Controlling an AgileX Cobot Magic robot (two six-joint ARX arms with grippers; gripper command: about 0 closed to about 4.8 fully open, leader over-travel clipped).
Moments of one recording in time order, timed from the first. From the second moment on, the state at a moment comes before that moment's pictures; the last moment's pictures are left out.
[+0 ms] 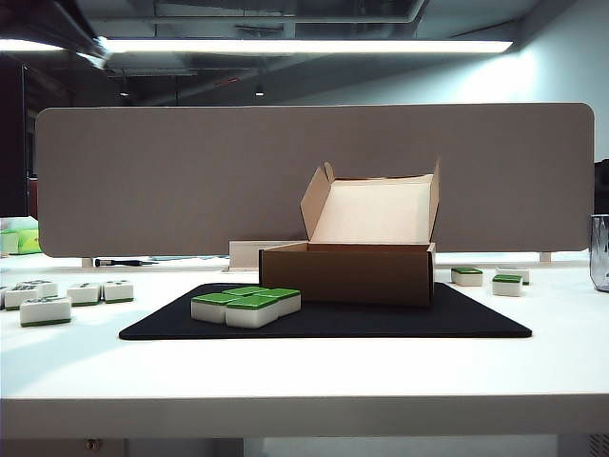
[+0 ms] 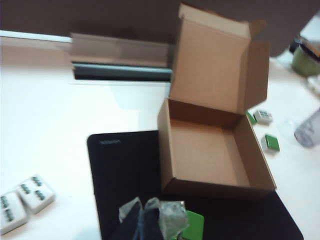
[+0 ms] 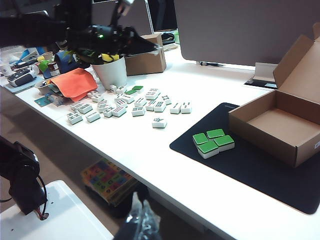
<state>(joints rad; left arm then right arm) -0.14 1.13 1.00 -0.21 0.34 -0.18 0.02 0.01 1.00 -1.12 -0.78 0.08</state>
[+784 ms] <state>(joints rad) -0.44 1.87 1.75 -0.84 0.20 0.03 0.02 0.01 1.00 -1.12 -0.78 0.08</state>
